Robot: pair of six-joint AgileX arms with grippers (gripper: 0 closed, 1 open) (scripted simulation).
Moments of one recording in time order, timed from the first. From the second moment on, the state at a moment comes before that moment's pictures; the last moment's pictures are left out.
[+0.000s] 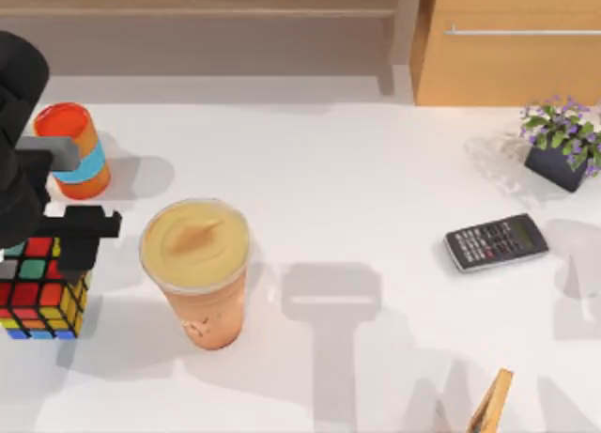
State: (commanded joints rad) left arm -0.15 1.62 1.10 -1.04 -0.01 -0.13; right arm 0.00 0.00 0.00 0.00 0.00 0.00
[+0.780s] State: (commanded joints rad) left arm -0.11 1.61 1.12 -1.01 -0.01 -0.11; right arm 0.00 0.00 0.00 0.00 0.00 0.00
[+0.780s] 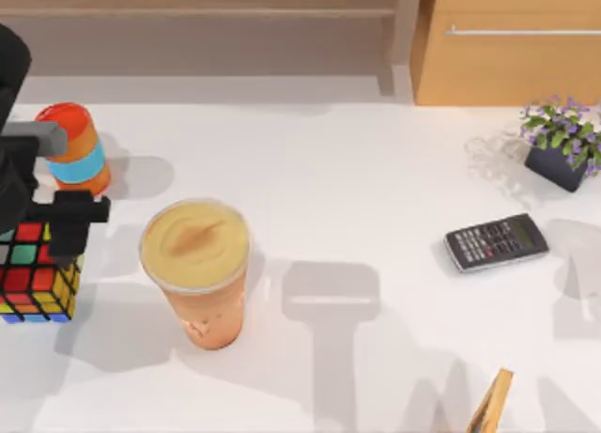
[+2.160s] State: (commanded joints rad) left arm -0.14 1.65 1.04 -0.96 -0.01 -0.13; right arm 0.00 0.00 0.00 0.00 0.00 0.00
